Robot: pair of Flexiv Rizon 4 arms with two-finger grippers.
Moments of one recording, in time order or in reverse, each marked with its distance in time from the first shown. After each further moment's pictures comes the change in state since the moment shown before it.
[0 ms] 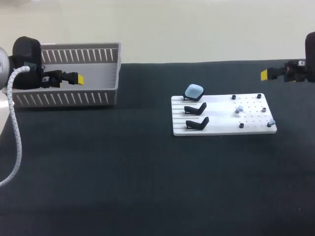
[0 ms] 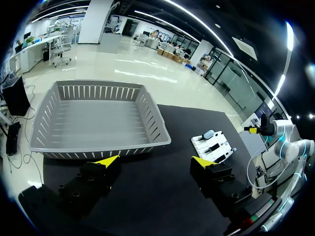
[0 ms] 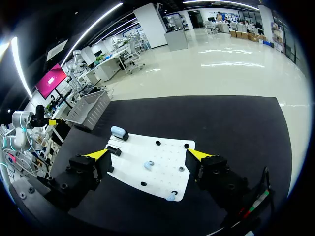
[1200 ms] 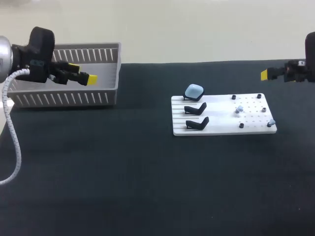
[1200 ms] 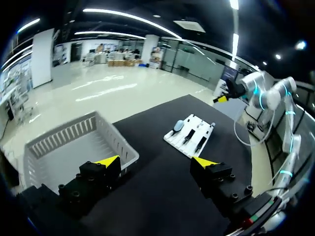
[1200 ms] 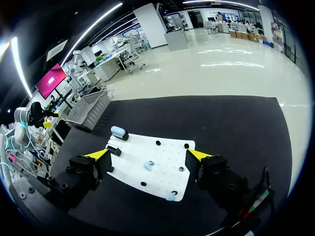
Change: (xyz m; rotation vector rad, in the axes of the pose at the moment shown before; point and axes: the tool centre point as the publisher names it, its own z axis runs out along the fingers) left arm -0.015 -0.056 0.003 0.248 -0.033 0.492; right arm 0.000 0.000 0.000 0.000 0.000 0.000
